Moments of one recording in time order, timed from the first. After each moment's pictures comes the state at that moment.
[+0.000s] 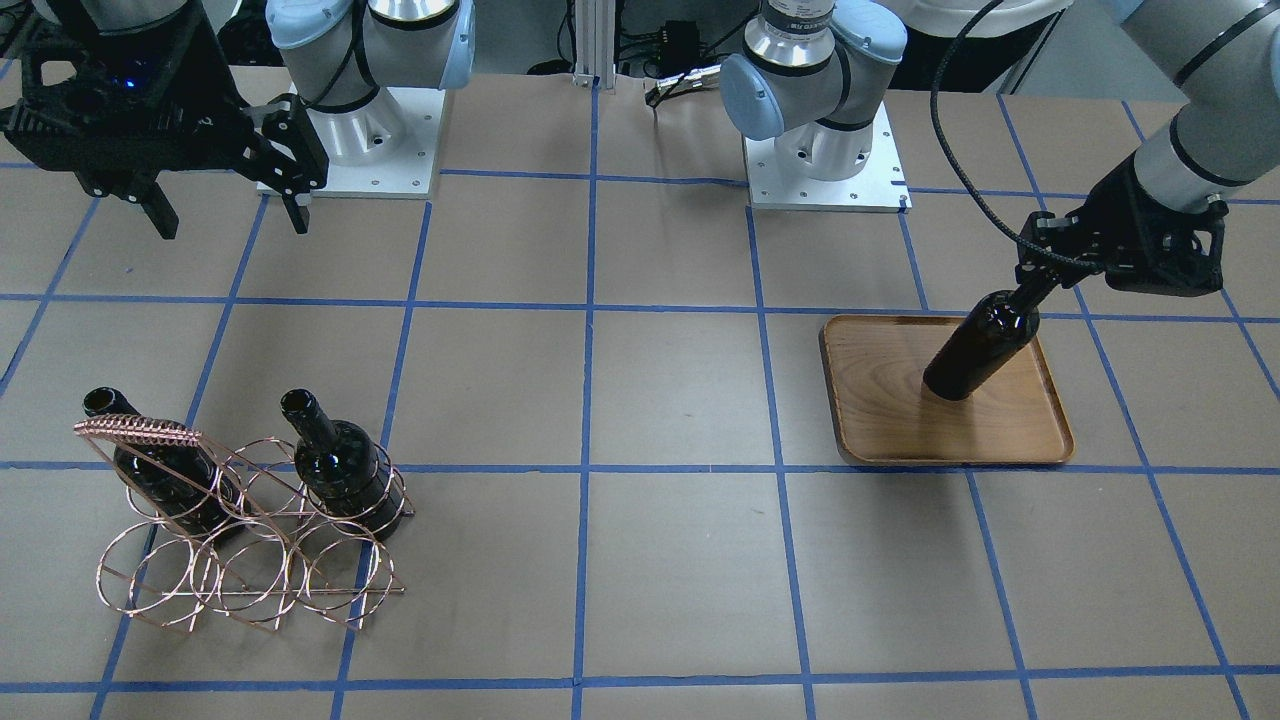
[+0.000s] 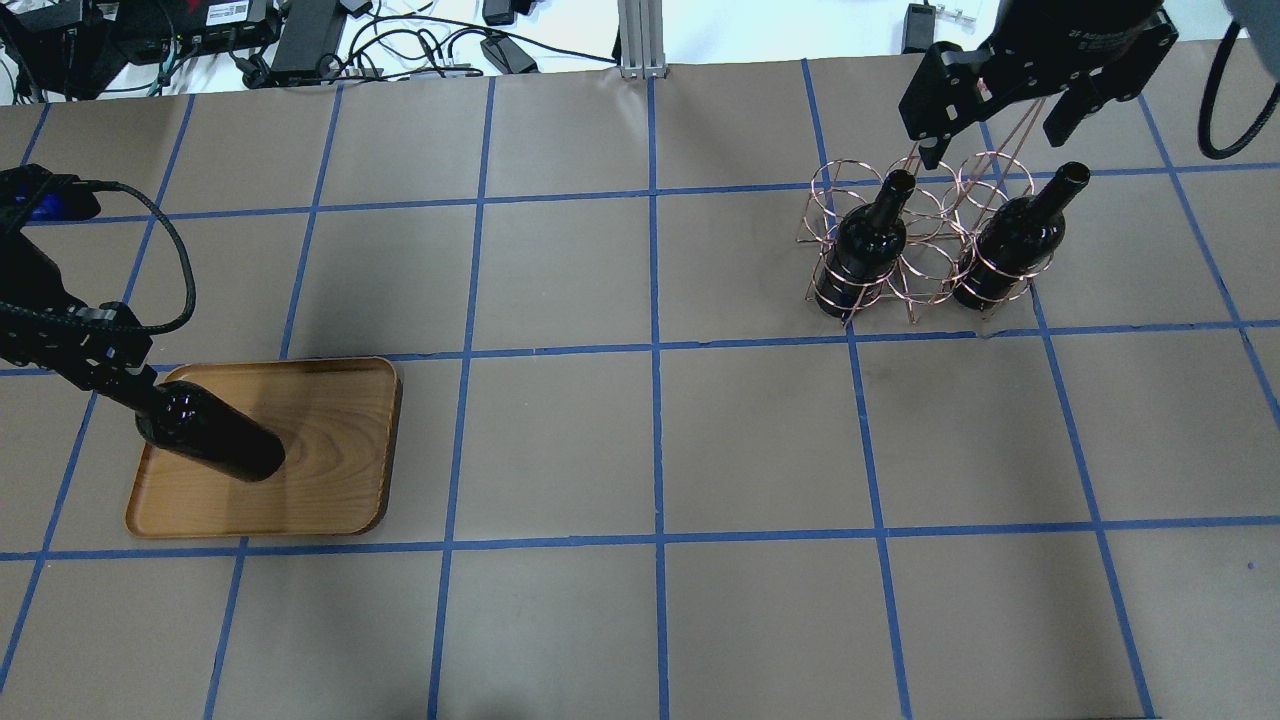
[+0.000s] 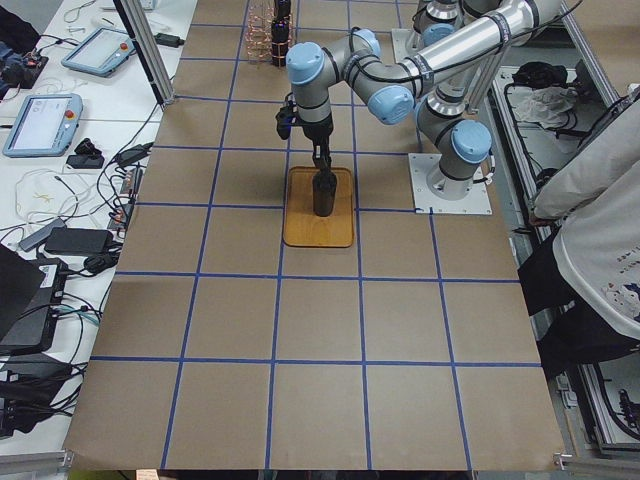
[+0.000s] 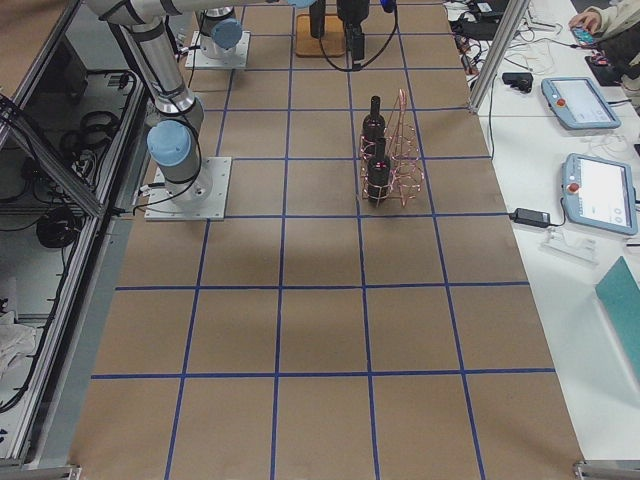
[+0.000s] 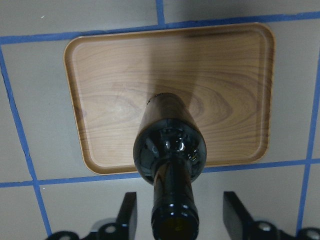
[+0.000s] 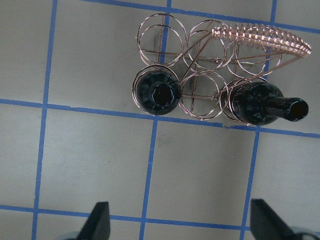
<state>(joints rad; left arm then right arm) -1.07 -1.53 -1.81 -1.52 1.65 0.57 1.56 -1.57 1.43 -1.53 -1.61 -0.13</state>
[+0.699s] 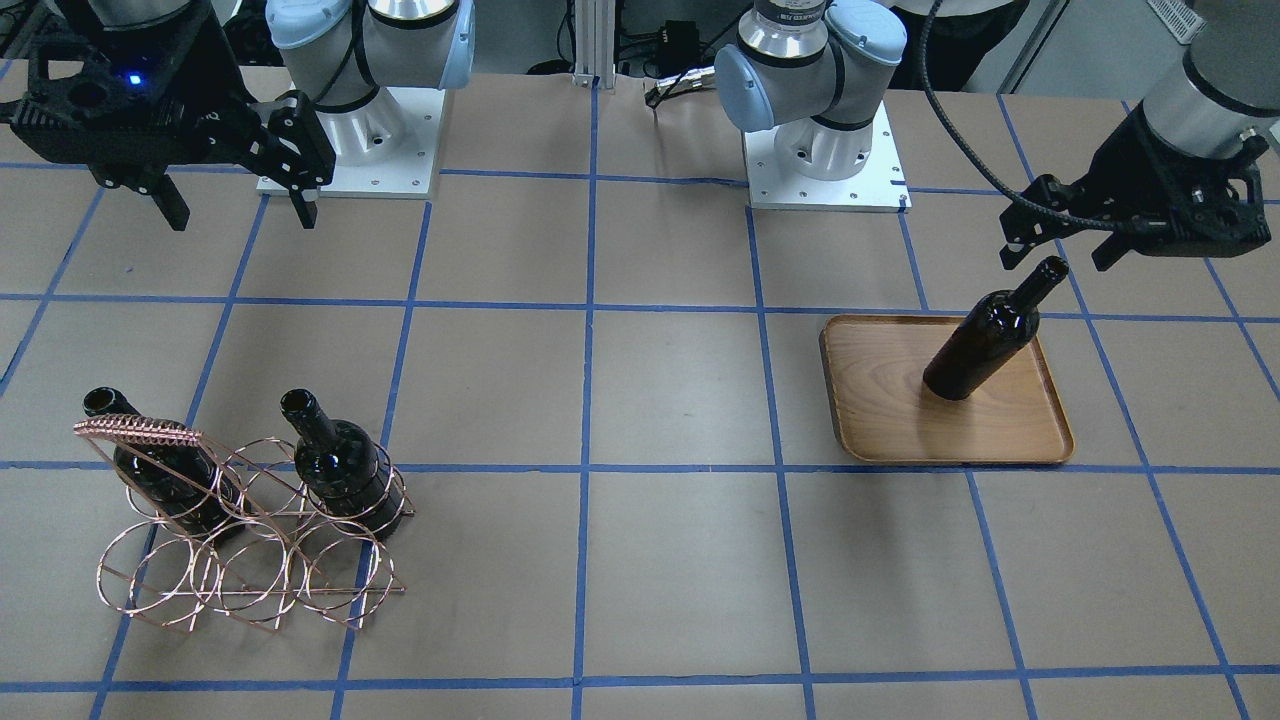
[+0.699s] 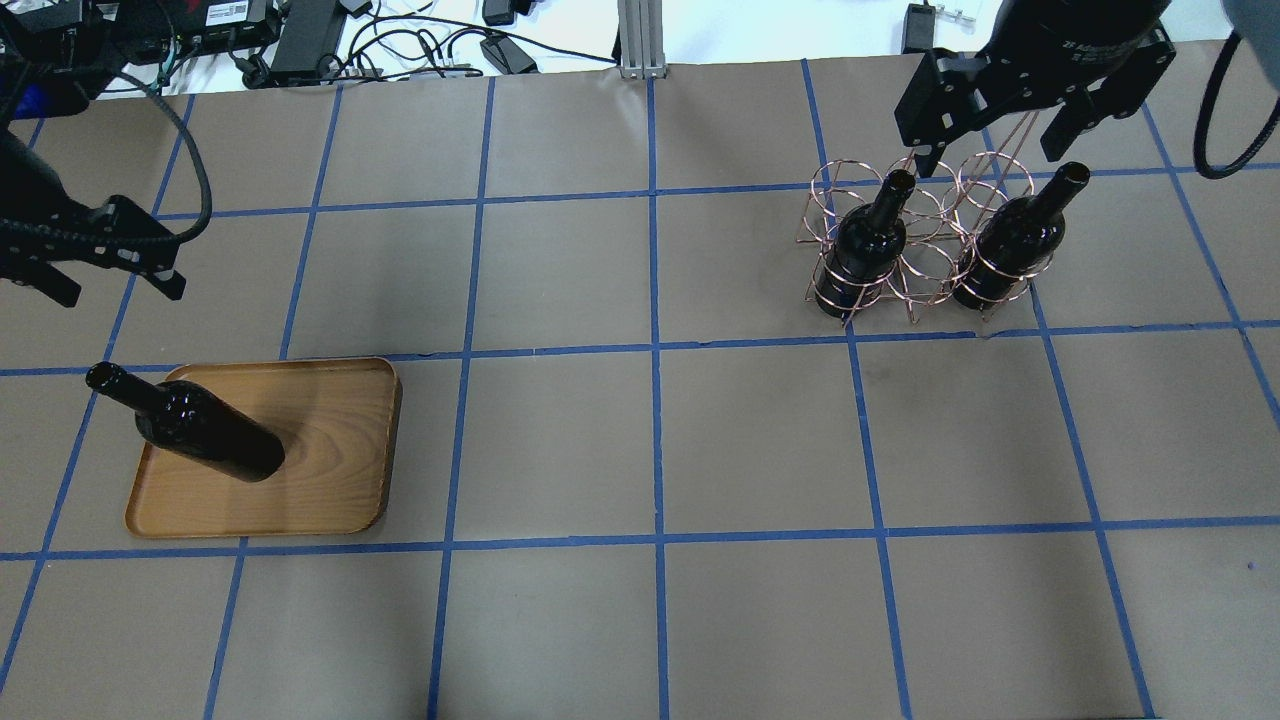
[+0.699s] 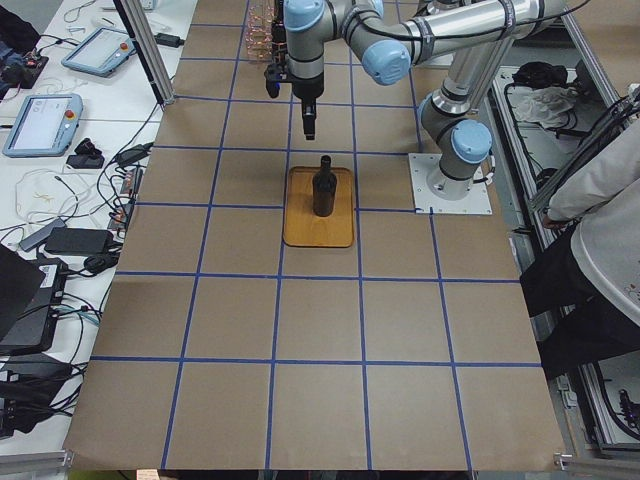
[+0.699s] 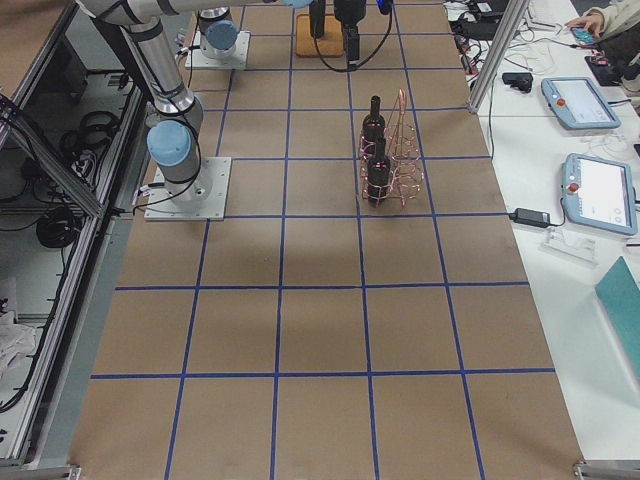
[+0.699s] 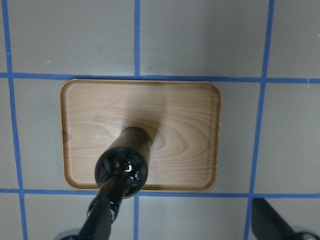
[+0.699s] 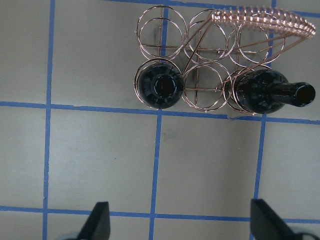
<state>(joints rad) -1.23 -1.50 -1.62 -1.61 1.58 0.28 1.56 -1.58 1.45 -1.52 -1.60 -0.08</state>
